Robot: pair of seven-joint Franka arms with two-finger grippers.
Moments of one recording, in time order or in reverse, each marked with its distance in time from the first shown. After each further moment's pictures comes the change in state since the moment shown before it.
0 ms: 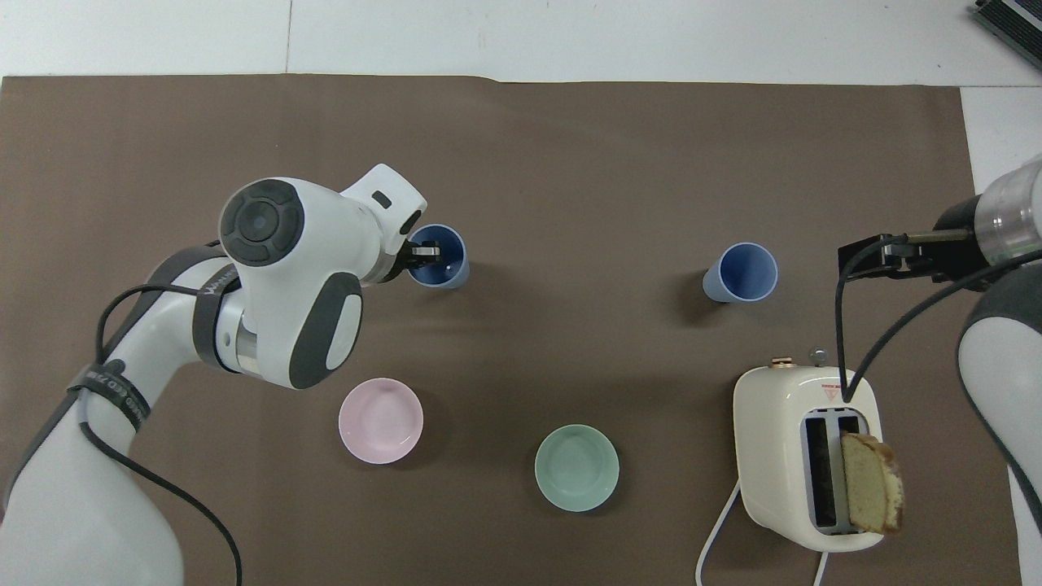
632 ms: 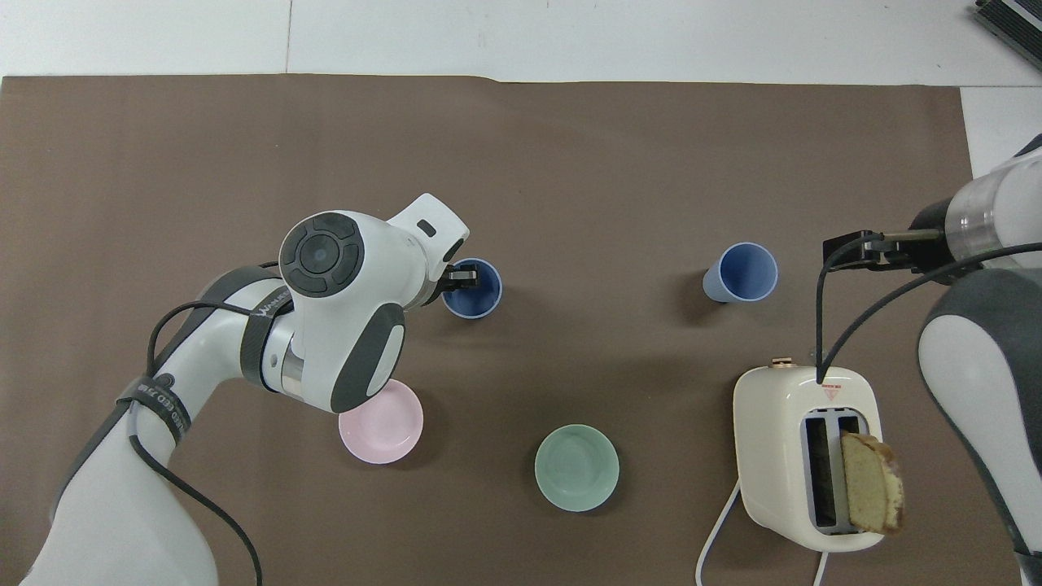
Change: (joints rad) left arm -0.043 -0.009 0.014 -0.015 0.000 0.016 -0.035; right arm -0.009 0.002 0.000 -0.102 0.001 0.156 0.000
